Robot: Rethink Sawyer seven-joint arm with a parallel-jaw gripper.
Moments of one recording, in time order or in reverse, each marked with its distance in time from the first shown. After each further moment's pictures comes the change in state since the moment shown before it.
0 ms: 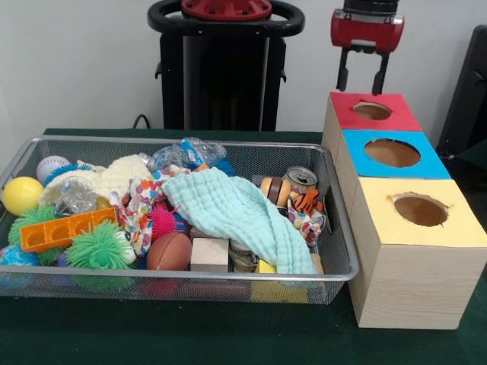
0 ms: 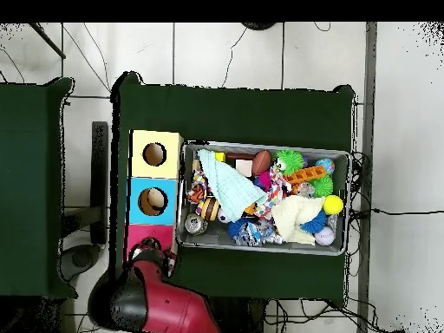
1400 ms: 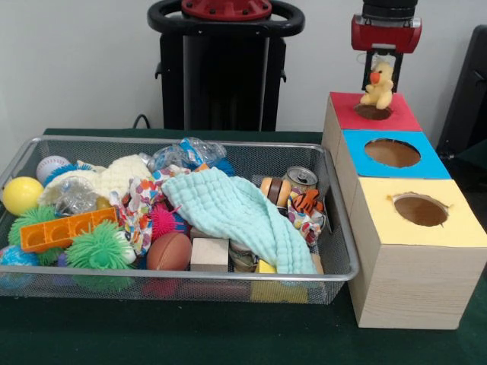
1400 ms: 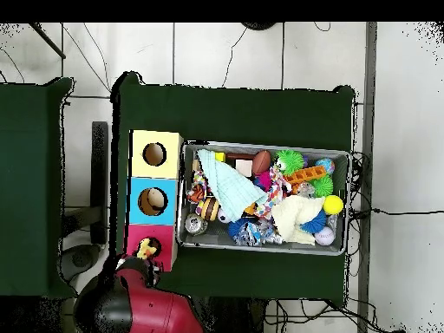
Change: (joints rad) arm 0.024 0.002 0.083 0.042 0.000 -0.011 0.000
